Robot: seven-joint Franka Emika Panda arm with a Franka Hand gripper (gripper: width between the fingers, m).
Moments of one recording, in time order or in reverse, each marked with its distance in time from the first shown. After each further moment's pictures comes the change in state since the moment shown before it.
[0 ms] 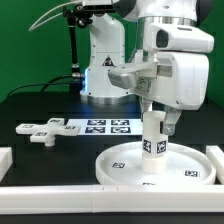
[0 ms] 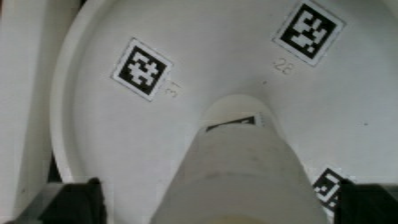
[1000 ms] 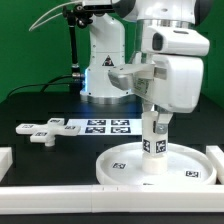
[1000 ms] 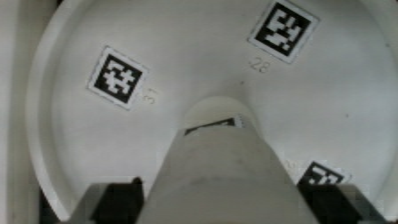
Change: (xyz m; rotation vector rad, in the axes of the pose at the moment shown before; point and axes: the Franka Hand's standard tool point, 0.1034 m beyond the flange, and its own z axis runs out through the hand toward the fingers) arm 0.001 -0.010 0.003 0.060 -0.003 0.291
